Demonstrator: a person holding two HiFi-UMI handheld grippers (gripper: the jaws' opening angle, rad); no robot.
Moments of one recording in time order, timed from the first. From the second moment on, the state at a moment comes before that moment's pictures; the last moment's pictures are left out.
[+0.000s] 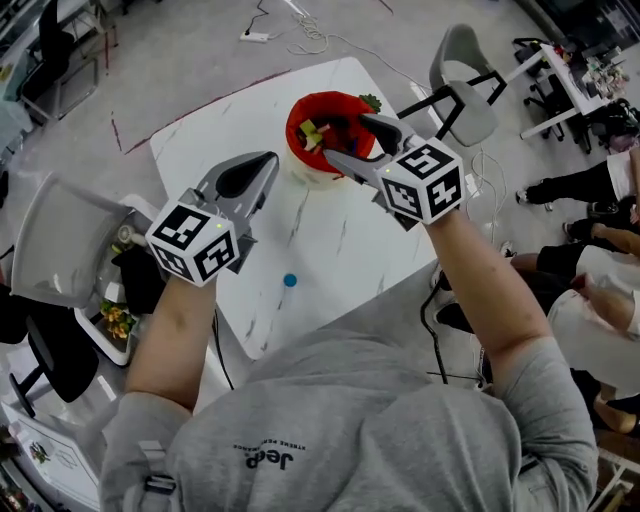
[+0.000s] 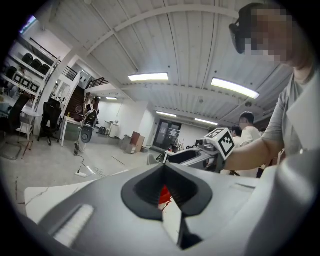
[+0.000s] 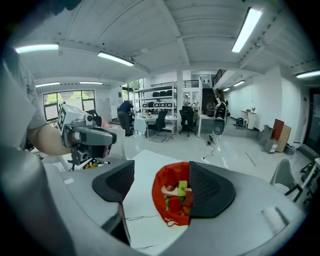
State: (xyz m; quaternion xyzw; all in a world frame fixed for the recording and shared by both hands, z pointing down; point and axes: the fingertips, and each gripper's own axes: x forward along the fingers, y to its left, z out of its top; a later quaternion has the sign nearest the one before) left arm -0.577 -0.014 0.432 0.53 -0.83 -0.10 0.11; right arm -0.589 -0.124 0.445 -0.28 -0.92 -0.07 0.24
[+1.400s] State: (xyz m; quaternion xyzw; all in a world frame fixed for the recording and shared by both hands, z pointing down) left arm -0.397 0.120 0.573 0.39 -0.89 -0.13 0.20; right arm -0.379 0.037 0.712 -0.50 -0.75 -0.19 0.38
